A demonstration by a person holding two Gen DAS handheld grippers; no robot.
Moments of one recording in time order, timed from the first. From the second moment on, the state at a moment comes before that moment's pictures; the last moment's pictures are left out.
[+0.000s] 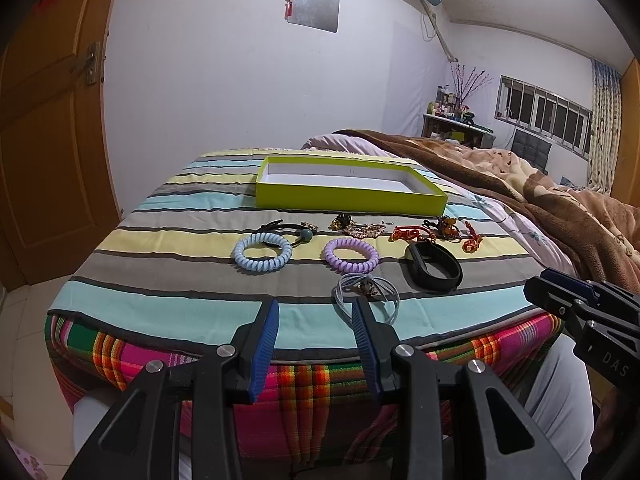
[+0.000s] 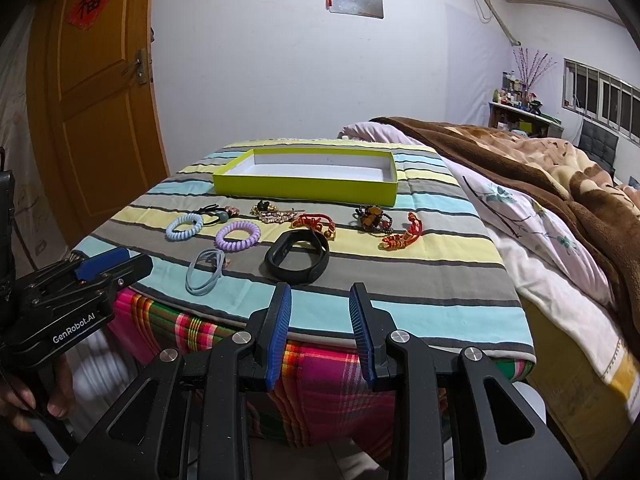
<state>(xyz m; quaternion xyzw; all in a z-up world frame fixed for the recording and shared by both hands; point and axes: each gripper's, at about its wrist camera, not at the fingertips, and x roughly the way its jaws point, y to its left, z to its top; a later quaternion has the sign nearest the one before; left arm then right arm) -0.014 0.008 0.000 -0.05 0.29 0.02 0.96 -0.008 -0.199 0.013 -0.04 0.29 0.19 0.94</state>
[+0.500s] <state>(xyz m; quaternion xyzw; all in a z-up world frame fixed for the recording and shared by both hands) -0.014 0.009 0.000 -0.05 0.29 0.02 0.96 -0.007 -0.199 0.012 -0.04 0.29 0.19 0.94</state>
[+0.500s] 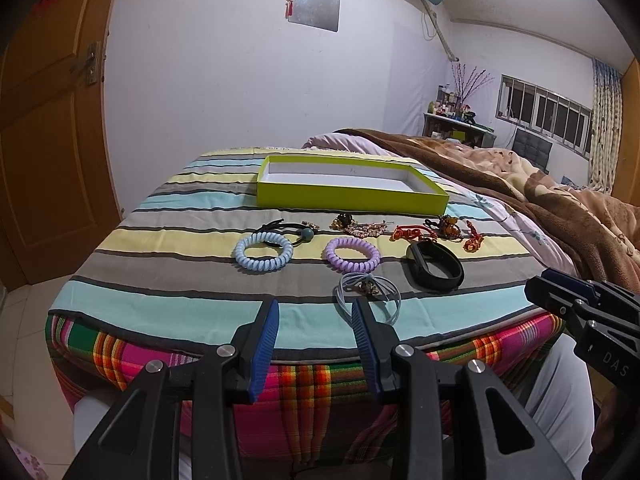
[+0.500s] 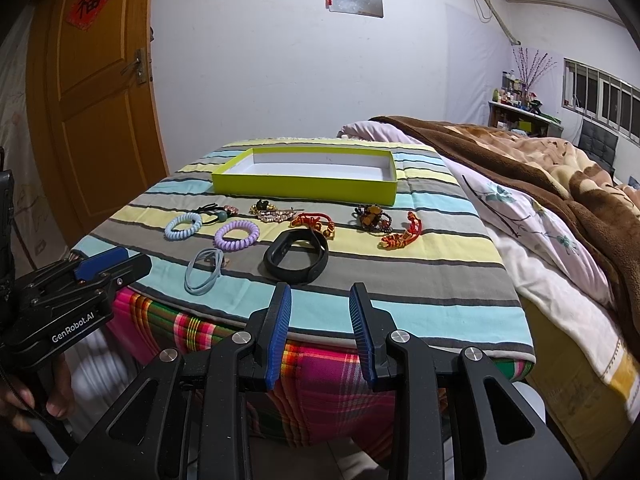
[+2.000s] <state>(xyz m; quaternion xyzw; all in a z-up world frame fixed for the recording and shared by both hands) -0.011 0.005 -0.003 -0.05 0.29 0.02 0.95 -0.005 -0.198 0.010 -0.04 0.29 0.19 0.94</state>
